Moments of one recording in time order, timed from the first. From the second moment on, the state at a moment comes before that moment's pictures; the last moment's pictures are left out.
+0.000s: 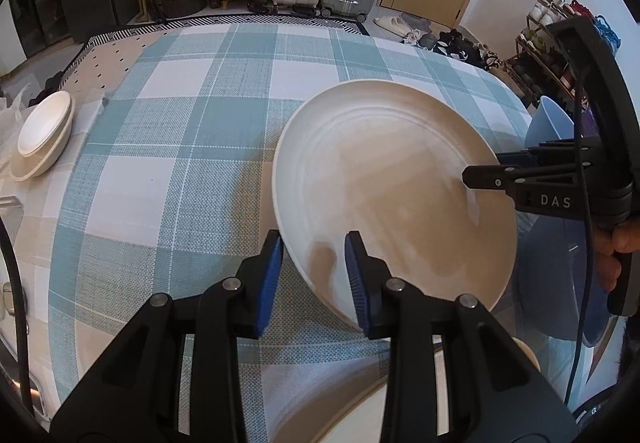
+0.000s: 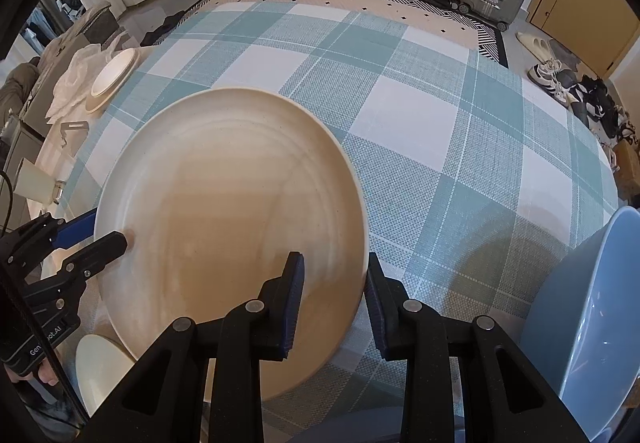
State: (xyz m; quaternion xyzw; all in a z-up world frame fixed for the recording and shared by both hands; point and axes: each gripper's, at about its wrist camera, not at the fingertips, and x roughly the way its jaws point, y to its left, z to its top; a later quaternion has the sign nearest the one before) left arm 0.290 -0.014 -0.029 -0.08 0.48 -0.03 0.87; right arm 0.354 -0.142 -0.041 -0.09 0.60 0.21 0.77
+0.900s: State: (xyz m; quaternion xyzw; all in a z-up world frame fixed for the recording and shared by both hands) left arm 0.252 -0.011 0.038 -0.07 0.44 -0.02 0.90; right arm 0.329 -0.137 0.023 -0.09 0.56 0.20 0.80
